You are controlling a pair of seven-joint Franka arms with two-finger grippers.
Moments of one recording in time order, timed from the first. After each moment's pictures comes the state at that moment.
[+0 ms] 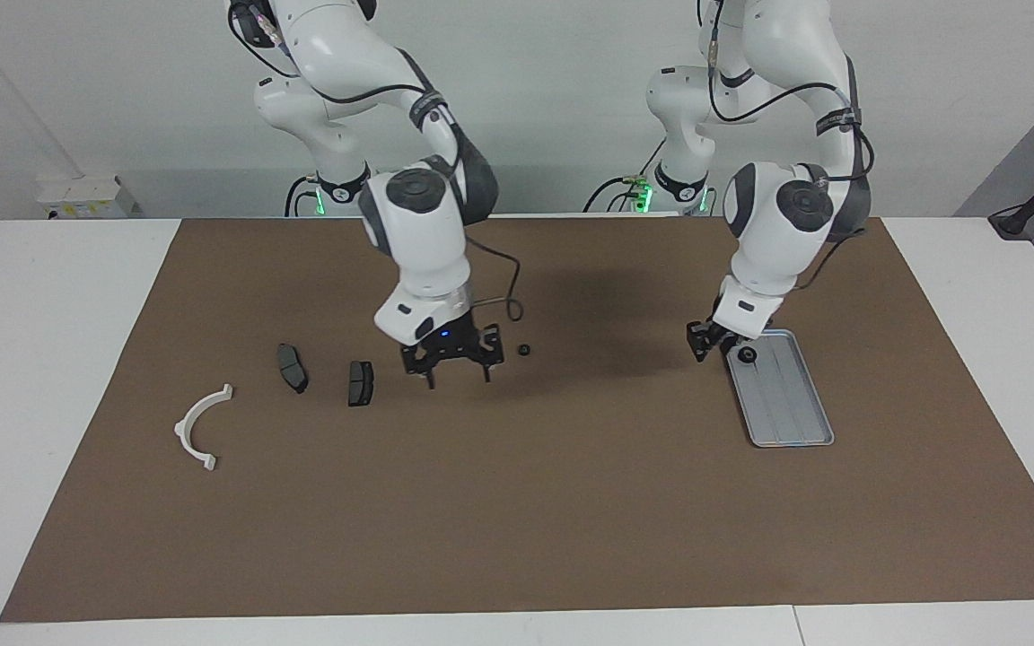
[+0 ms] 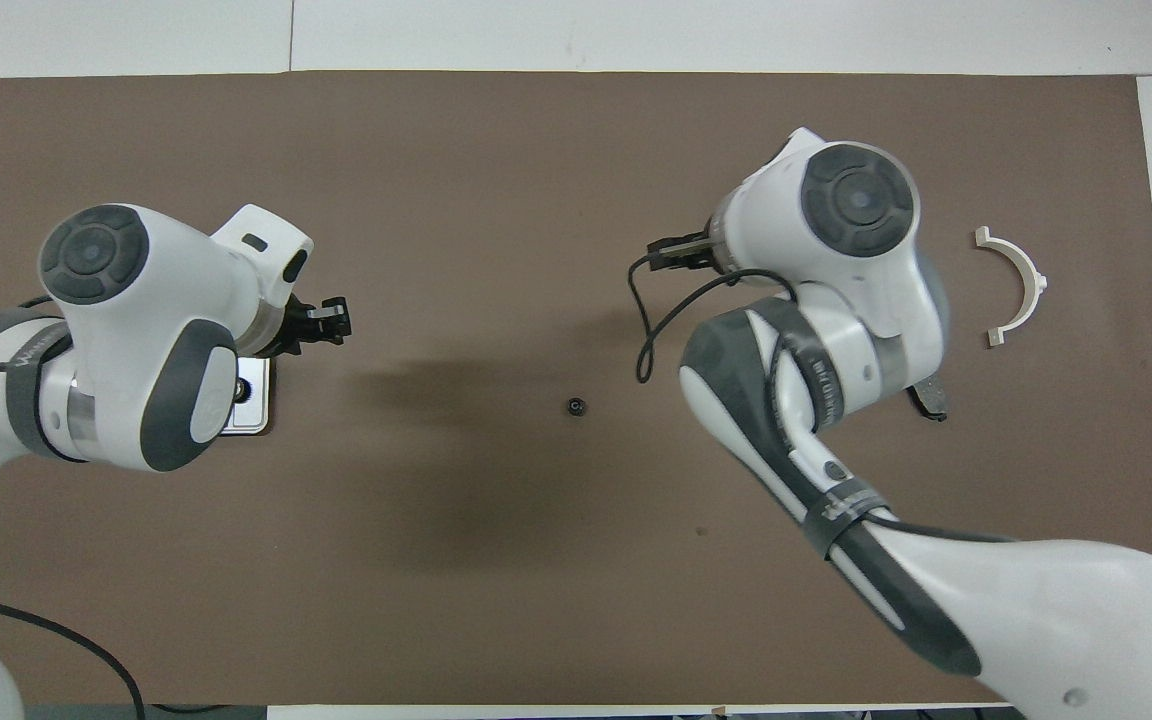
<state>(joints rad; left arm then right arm) -0.29 0.13 -0.02 -2.01 -0.04 2.16 -0.46 0.26 0.34 0.05 -1.70 -0.03 2.24 0.17</state>
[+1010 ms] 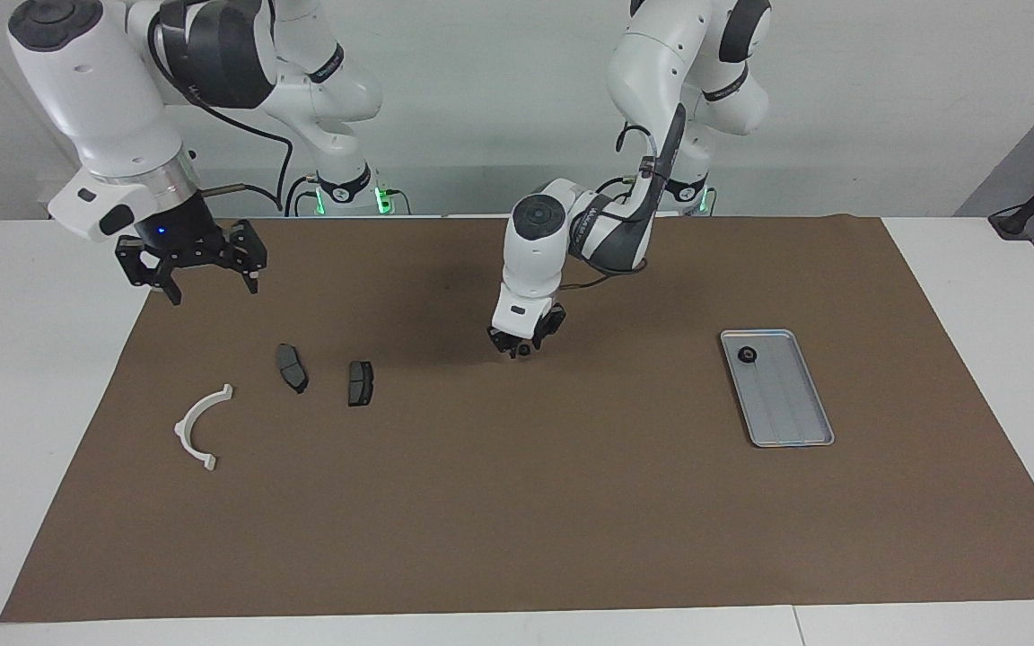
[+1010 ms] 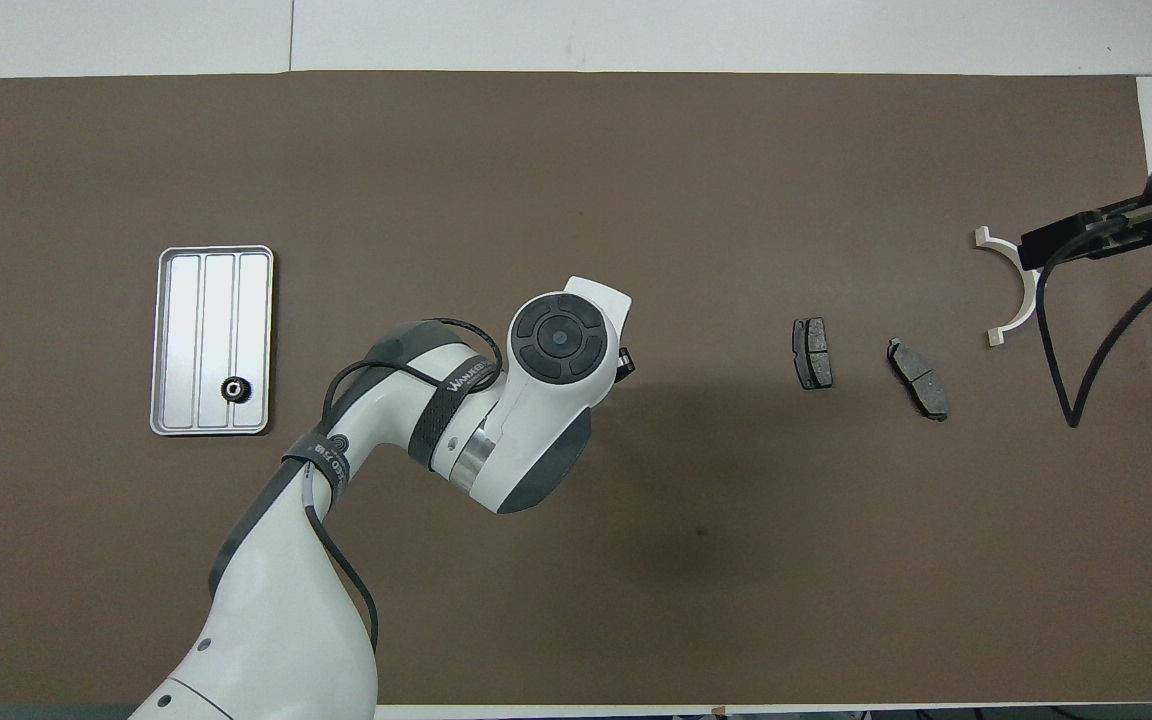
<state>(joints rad) -0.73 0.43 0.00 -1.77 -0.06 2.19 -1.02 -0.06 0.08 0.05 -1.54 -0.03 1.67 -0.19</state>
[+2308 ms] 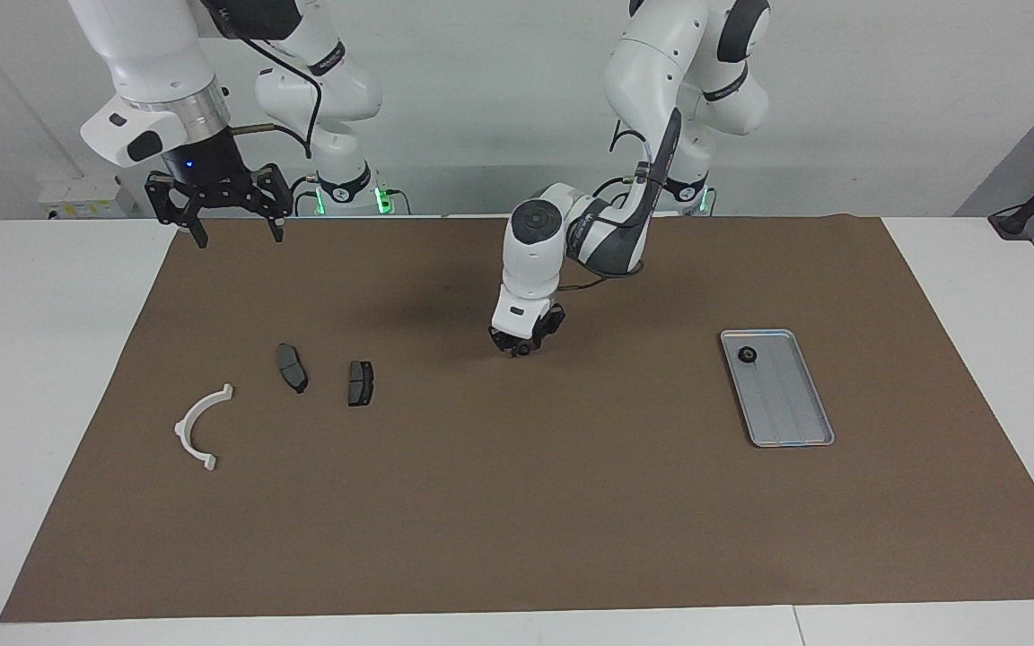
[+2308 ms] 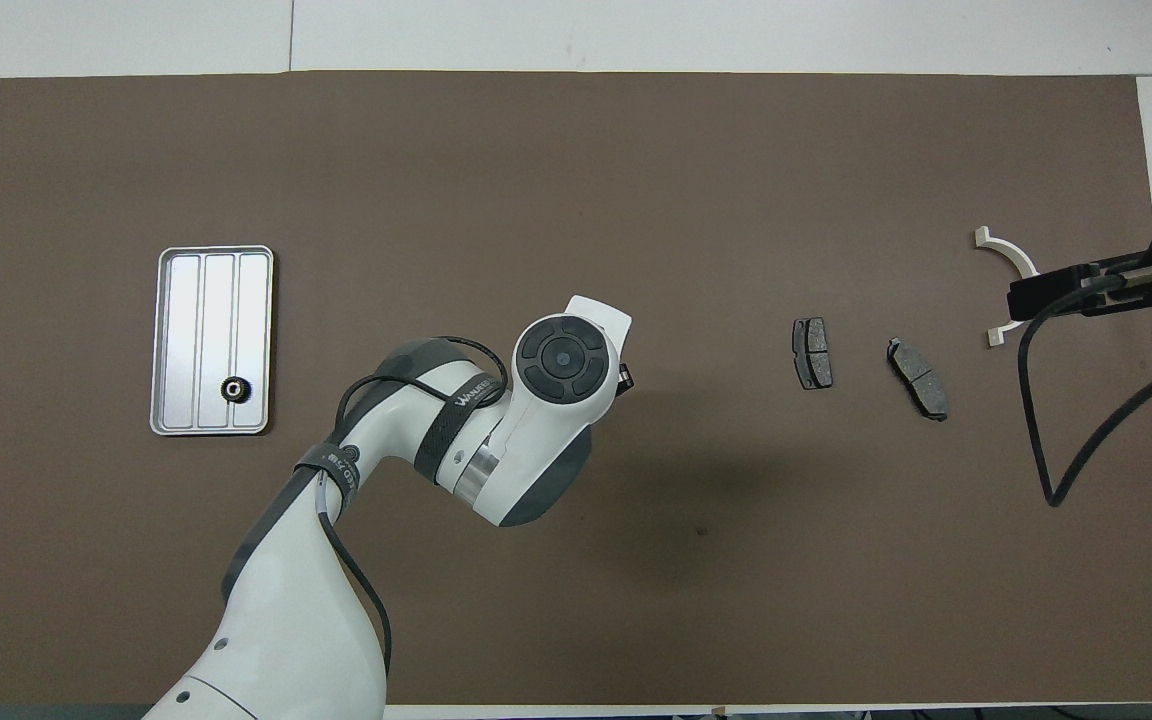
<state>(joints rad) -0.74 0.43 -0.01 -1.82 -0.05 2.24 -1.02 -0.01 -0.05 0.07 -1.60 -0.03 1.61 -0.04</state>
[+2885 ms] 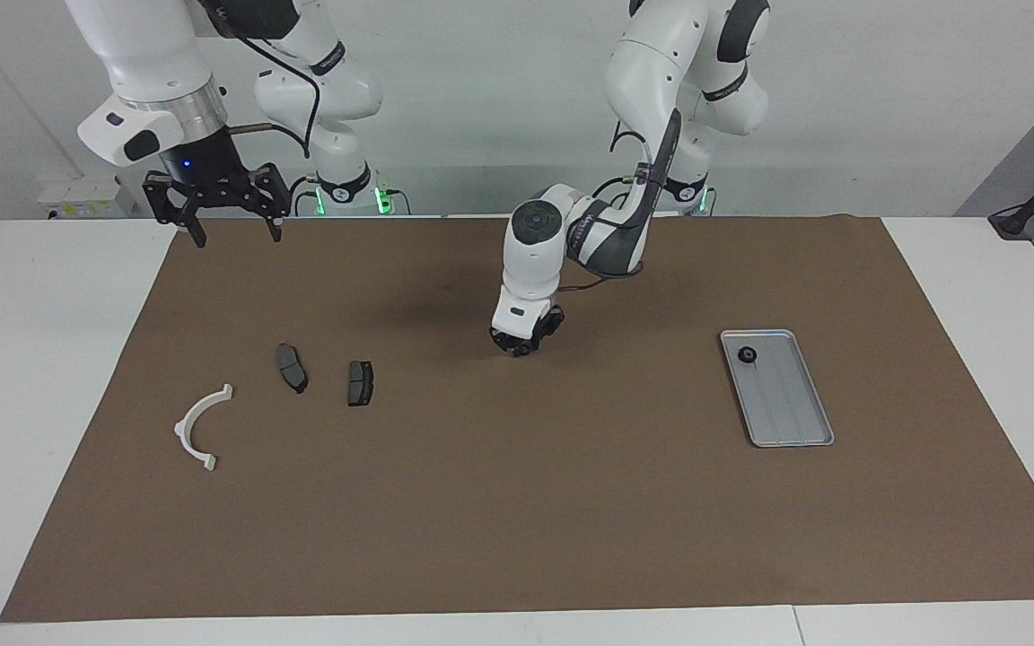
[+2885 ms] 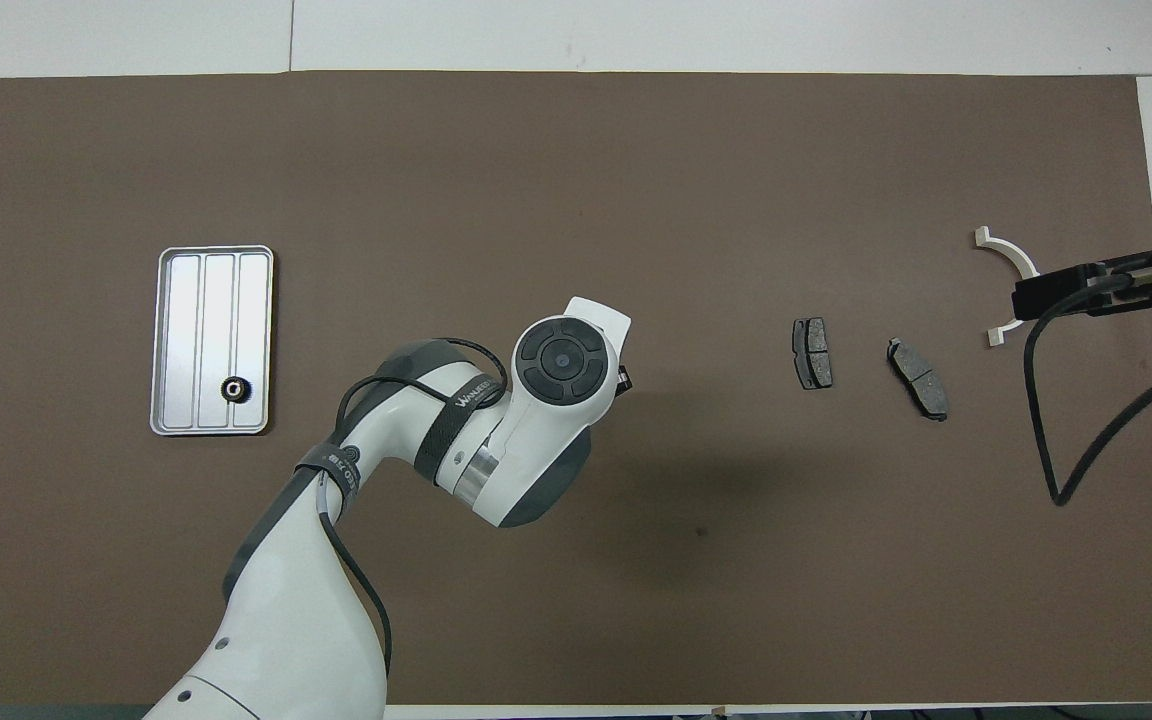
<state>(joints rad) -0.74 0.43 -0.01 -1.83 -0.05 2.25 -1.02 0.06 -0.05 0.00 -1.60 -0.03 1.61 -0.04</state>
